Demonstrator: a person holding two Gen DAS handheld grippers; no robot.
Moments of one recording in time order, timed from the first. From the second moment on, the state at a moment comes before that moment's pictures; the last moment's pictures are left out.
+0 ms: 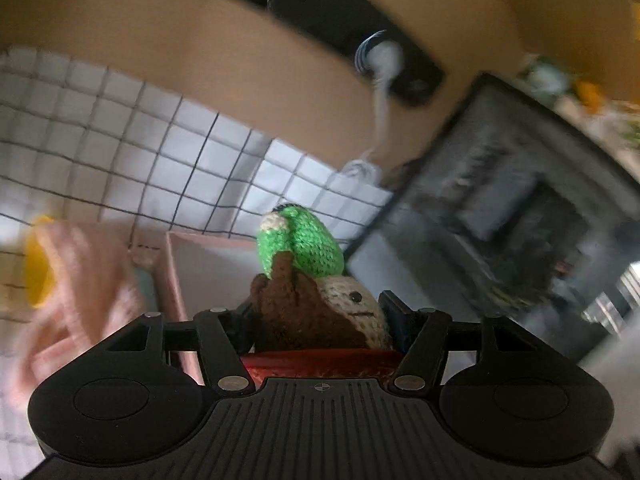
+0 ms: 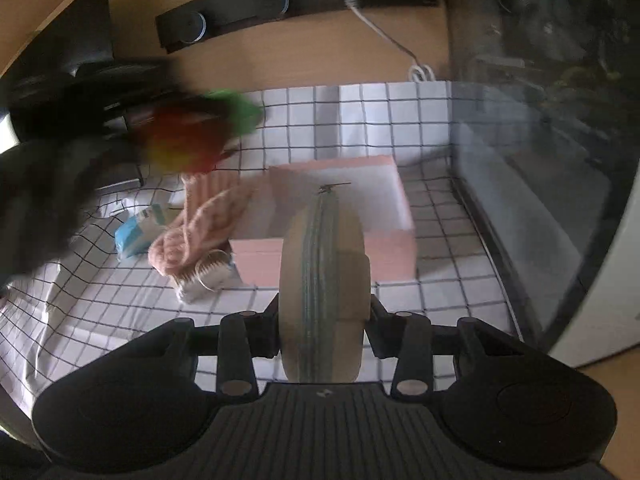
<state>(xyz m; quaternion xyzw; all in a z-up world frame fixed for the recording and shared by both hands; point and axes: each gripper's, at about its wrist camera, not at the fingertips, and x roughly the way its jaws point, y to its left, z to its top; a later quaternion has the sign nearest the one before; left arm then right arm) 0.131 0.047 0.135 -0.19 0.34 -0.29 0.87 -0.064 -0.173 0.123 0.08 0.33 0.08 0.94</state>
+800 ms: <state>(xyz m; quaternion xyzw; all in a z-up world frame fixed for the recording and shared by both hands) -0.017 0.139 0.108 -0.23 0.38 -0.14 0.89 0.149 -0.146 0.095 -0.01 0.34 0.06 0.94</state>
